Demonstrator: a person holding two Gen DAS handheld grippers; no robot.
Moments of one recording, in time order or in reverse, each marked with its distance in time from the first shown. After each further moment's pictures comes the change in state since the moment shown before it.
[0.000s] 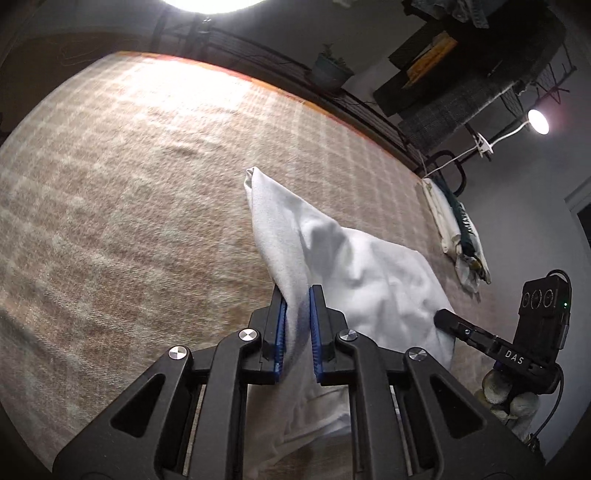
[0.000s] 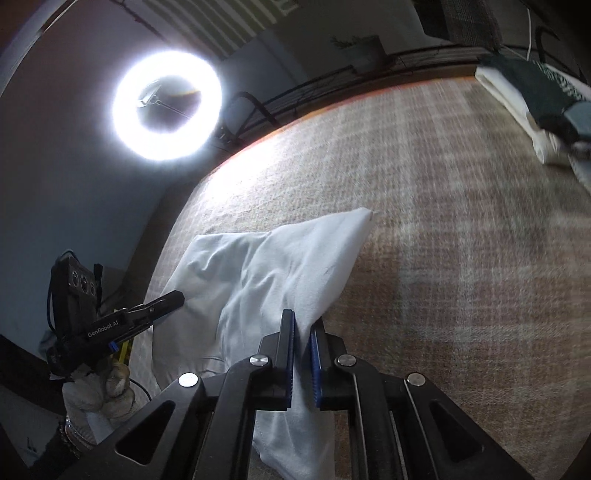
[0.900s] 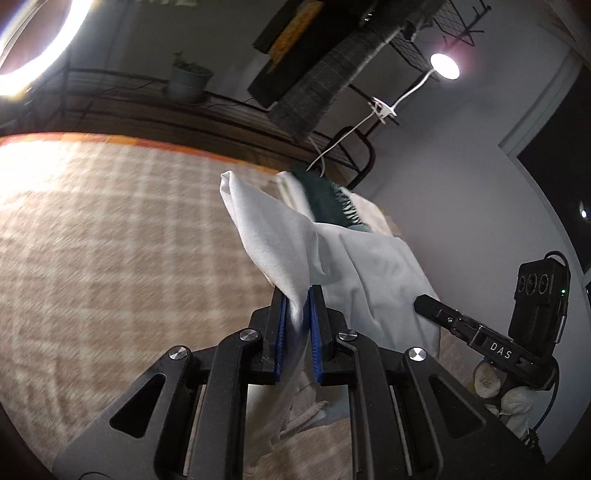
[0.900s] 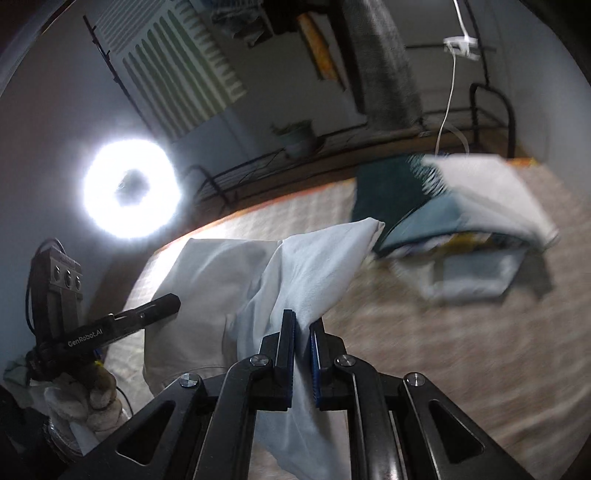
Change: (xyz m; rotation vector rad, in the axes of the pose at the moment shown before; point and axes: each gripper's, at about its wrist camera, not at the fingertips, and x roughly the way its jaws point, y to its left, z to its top) left arm 0.061 -0.219 0.026 0.261 -0.005 -0.227; right arm -0.156 -0.094 0.035 0.004 -0.253 -0.221
